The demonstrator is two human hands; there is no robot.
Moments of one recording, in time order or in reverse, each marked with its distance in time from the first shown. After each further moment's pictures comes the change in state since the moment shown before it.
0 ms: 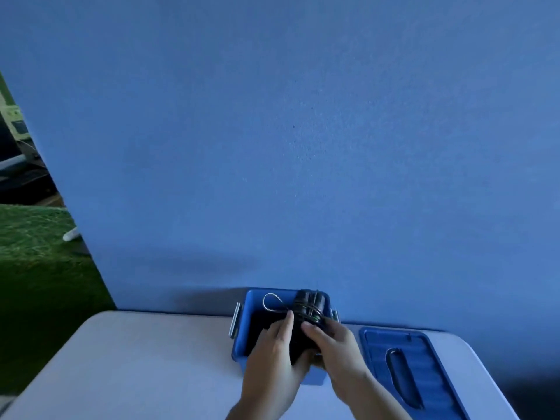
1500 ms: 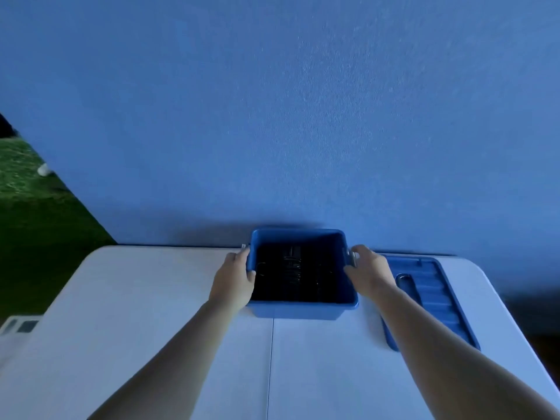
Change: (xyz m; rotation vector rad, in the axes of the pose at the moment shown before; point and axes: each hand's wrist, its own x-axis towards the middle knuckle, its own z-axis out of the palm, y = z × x) left_hand 0.069 -0.121 0.008 0.127 0.092 -0.078; right_hand 0.102 0.037 -0.064 -1.042 0.180 -0.007
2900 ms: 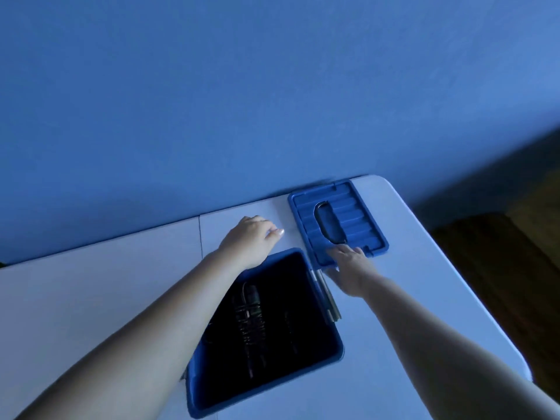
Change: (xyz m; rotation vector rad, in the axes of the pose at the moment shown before) left_hand -0.034 0.164 0.073 0.180 -0.428 0.447; right_hand -0.084 0.178 -0.003 -0.334 -0.248 0.017
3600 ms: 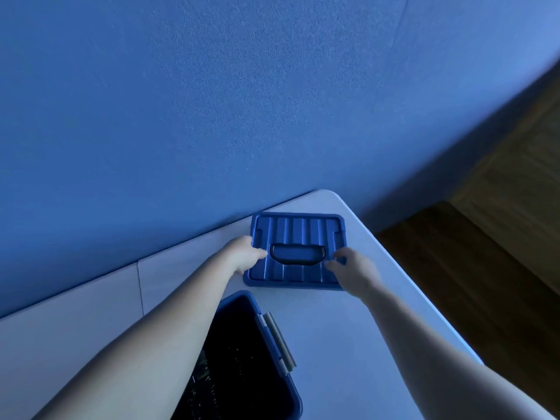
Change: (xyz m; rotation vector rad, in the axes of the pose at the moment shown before) left_hand 0.115 0.069 0.033 -0.244 -0.314 -0.280; right_hand 0.000 0.088 -0.048 0.582 0.278 0.401
